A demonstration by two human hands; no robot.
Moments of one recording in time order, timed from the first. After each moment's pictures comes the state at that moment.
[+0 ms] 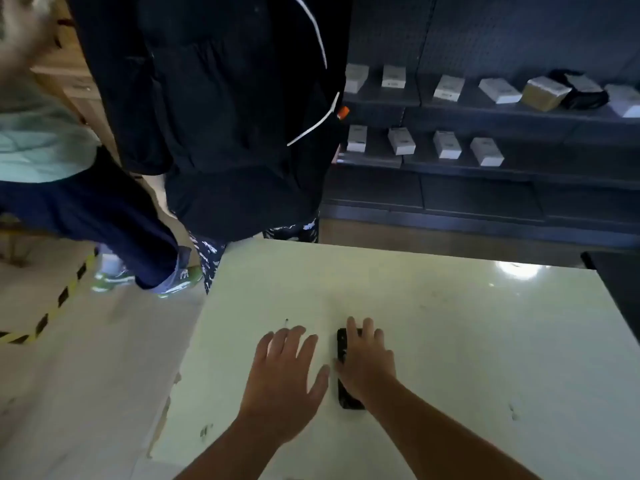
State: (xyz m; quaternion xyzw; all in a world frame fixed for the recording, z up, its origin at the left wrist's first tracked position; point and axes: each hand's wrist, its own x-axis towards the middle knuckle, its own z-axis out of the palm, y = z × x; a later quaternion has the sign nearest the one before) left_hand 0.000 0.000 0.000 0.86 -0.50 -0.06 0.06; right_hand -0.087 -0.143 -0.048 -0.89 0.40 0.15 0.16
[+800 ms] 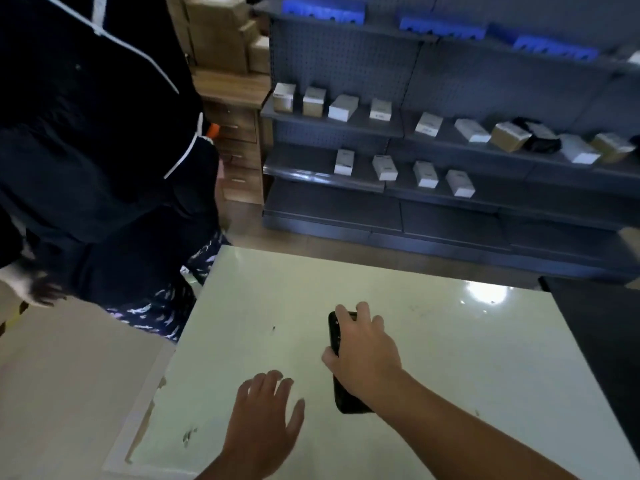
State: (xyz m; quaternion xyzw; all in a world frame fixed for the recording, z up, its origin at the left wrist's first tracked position) left_hand -0.022 0.043 -0.052 0.87 -0.48 -0.06 0.11; right_hand -0.093 -0.126 0.078 -0.91 0.39 0.11 0.11
